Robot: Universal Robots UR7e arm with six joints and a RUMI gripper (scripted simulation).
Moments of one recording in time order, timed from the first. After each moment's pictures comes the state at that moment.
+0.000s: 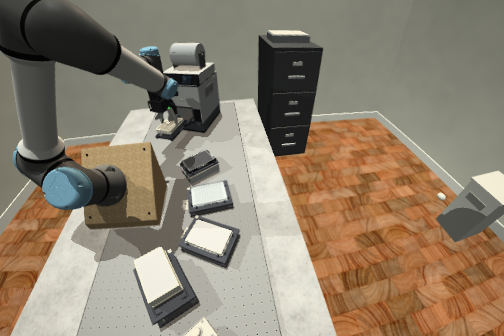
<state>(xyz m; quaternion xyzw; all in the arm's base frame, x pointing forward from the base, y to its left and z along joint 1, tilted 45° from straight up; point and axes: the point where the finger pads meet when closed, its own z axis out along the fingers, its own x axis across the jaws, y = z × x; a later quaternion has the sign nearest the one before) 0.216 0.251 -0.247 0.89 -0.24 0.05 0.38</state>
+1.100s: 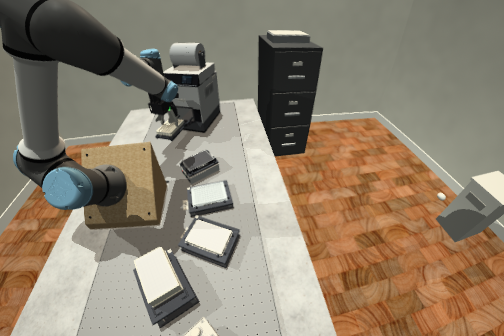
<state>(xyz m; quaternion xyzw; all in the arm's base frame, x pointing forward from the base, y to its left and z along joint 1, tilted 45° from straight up) 0.215 0.244 -0.254 0.89 -0.24 0.05 0.38</state>
